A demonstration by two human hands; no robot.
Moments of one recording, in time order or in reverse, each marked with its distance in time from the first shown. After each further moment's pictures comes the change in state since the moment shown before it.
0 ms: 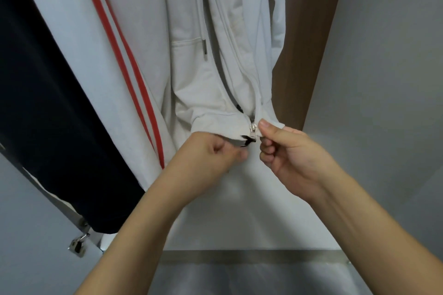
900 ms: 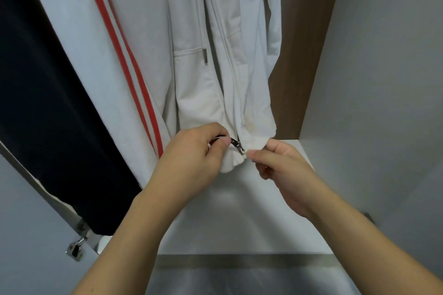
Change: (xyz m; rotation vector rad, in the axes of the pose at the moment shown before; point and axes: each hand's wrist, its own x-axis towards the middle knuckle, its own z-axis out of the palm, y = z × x) left_hand 0.004 -0.002 -0.007 0.313 0.202 0.171; right_hand -0.004 0.016 -0.012 -0.461 -0.070 -0.121
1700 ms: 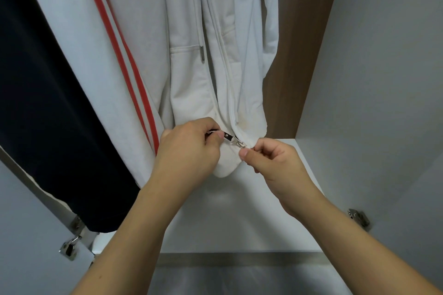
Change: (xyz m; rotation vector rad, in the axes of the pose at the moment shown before) left_hand 0.011 -0.003 0.009 0.099 0.120 -0.089; right_hand 0.000 0.011 0.006 -0.106 0.110 -0.152
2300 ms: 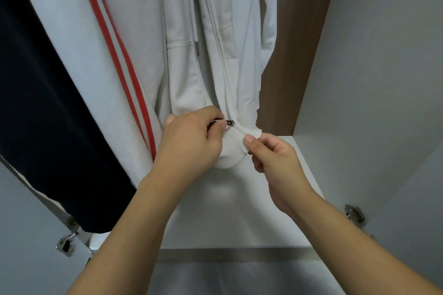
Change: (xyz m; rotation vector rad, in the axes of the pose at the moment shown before) left_hand 0.004 0.004 0.004 -0.040 0.079 0.180; right_hand 0.005 0.013 -0.001 0.151 0.108 0.061
